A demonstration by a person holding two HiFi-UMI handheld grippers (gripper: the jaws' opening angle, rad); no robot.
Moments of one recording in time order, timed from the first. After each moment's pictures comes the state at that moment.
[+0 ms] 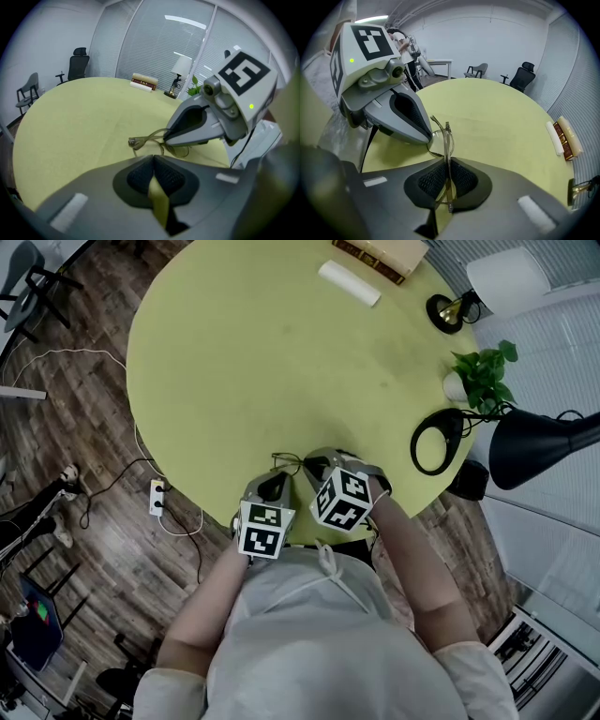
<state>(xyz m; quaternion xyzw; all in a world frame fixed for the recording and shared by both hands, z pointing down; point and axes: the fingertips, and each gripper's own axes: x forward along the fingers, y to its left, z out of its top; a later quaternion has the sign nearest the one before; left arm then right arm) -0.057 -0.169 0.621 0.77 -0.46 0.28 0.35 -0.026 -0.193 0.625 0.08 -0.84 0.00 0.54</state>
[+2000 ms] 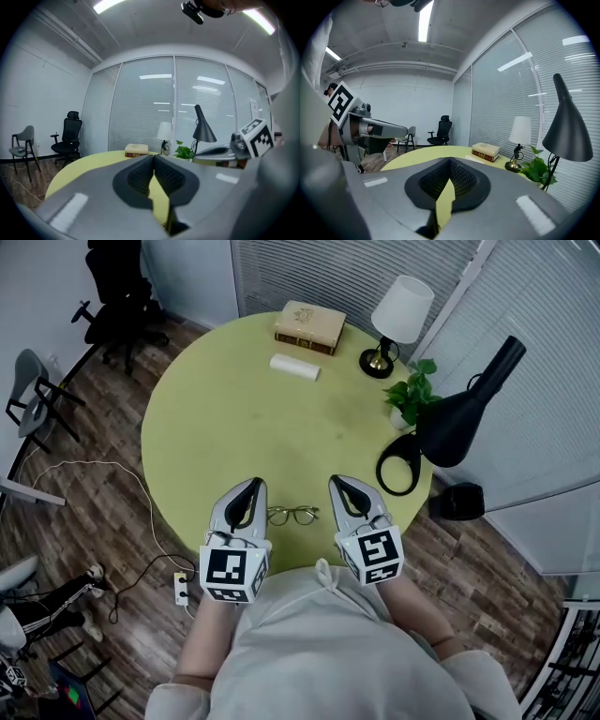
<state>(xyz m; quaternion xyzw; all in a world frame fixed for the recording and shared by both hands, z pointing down) -0.069 -0.211 0.339 0.86 -0.51 0.07 0.07 0.061 -0.209 0.374 0.52 -0.84 0.04 0.14</state>
